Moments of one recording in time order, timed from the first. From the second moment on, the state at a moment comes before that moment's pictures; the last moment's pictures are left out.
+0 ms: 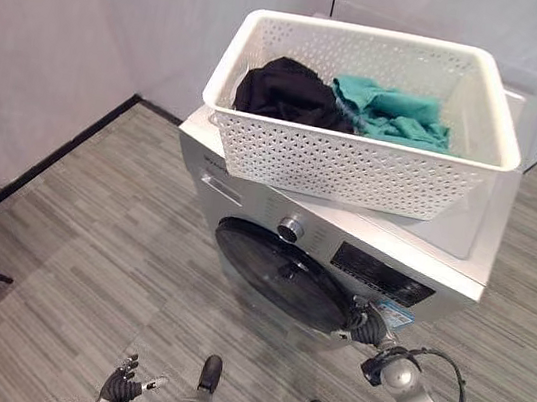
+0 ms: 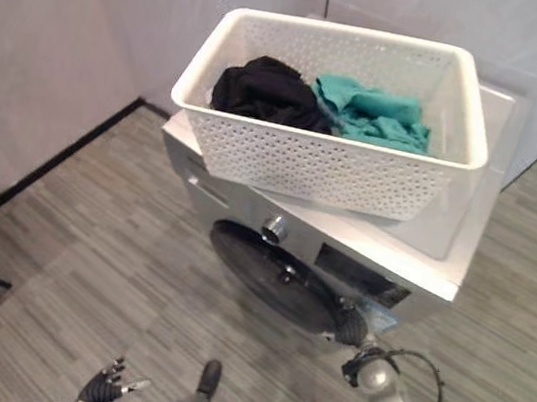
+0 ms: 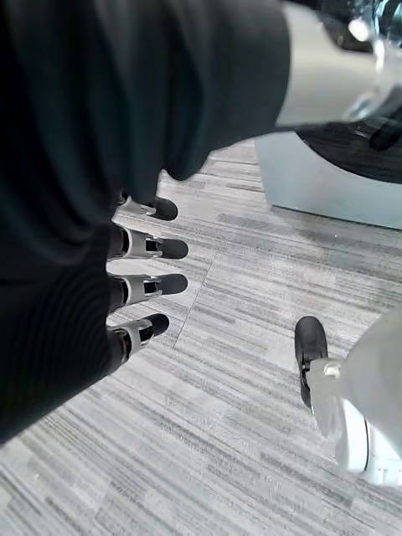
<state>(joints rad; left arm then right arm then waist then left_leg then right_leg) 0.19 0.30 -0.18 0.83 -0.21 -0.18 0.09 -0.16 -0.44 0.38 0.58 -0.18 -0.04 -0.19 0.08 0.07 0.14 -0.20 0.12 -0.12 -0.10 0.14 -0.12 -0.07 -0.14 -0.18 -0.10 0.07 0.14</state>
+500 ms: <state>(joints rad) 0.14 0.31 -0.22 0.79 -0.32 -0.22 0.11 -0.30 -0.41 0.46 0.68 -0.08 -0.05 -0.27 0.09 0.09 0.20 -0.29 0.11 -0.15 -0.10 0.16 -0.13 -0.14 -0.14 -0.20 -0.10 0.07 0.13</state>
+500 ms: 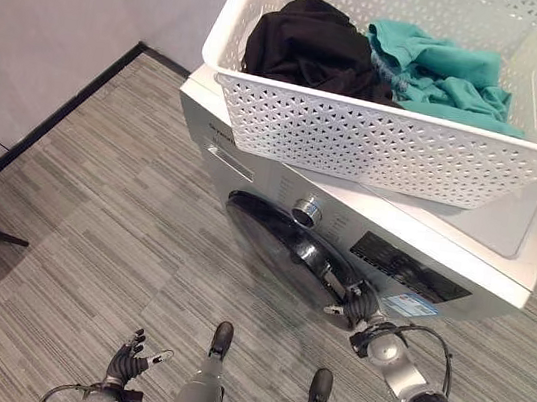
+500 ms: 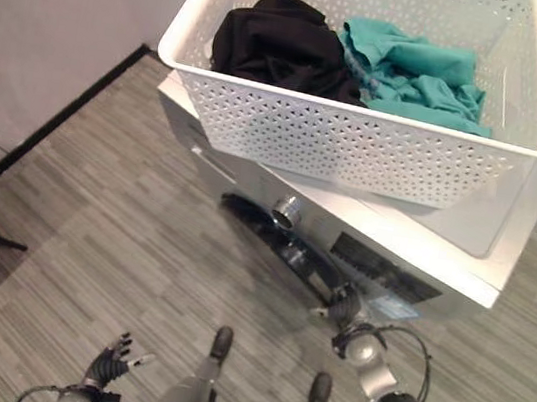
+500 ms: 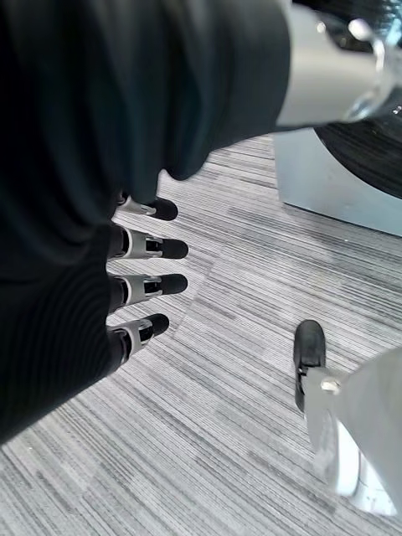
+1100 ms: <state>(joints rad) 0.08 0.30 -0.21 0.66 -0.51 -0.25 0.19 -0.35 -0.27 0.71 0.86 0.39 -0.11 -0.30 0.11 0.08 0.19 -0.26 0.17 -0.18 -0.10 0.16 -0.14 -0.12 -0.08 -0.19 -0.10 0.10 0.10</state>
